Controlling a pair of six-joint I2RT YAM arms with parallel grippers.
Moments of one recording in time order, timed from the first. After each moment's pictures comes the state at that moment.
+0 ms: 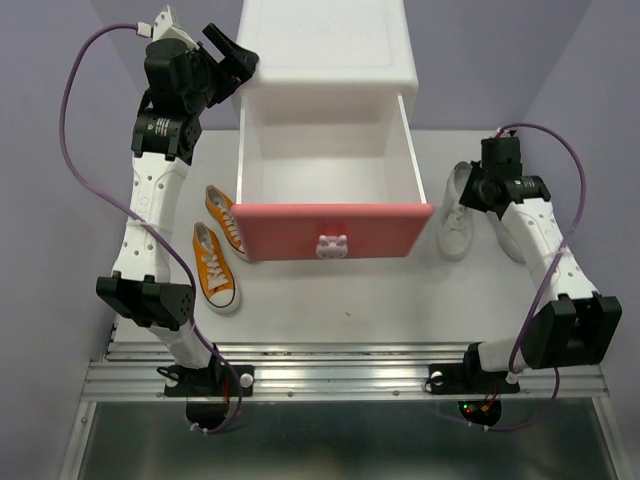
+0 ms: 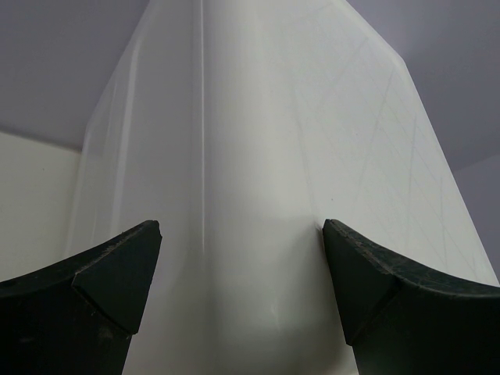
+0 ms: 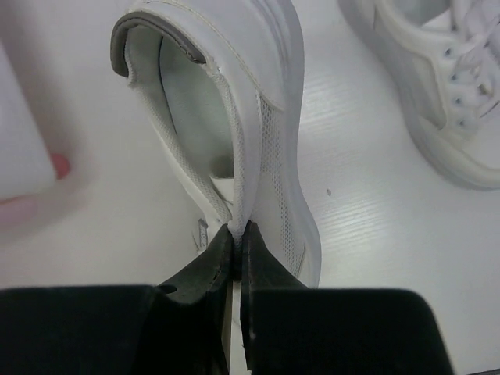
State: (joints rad) left arm -0.15 1.67 2.09 -0.53 0.08 -0.70; right arm 0.05 1.42 1.29 -0.75 0.19 0.35
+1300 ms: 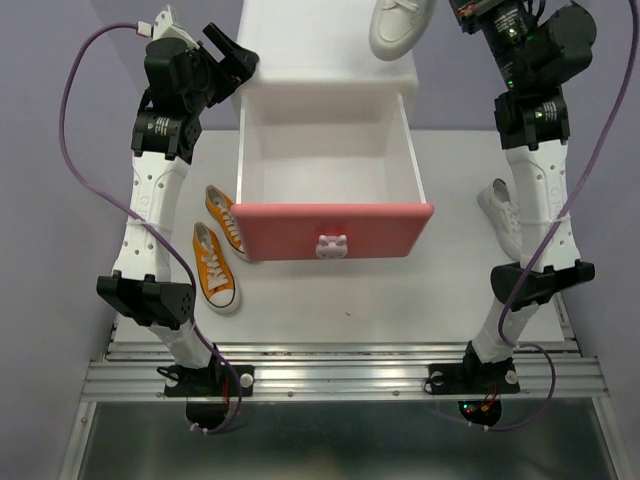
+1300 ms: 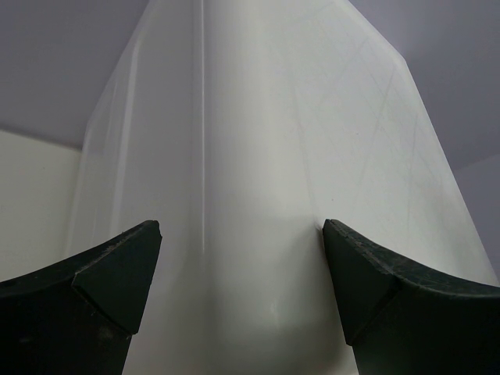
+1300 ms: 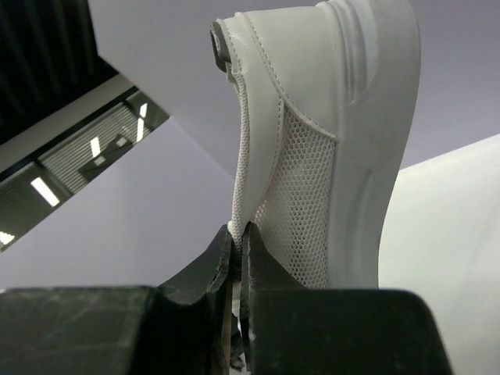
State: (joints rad) left arm -0.15 1.68 2.10 -0.55 0.08 -0.70; right arm 0.17 1.79 2.45 -0.07 -0.26 1.04
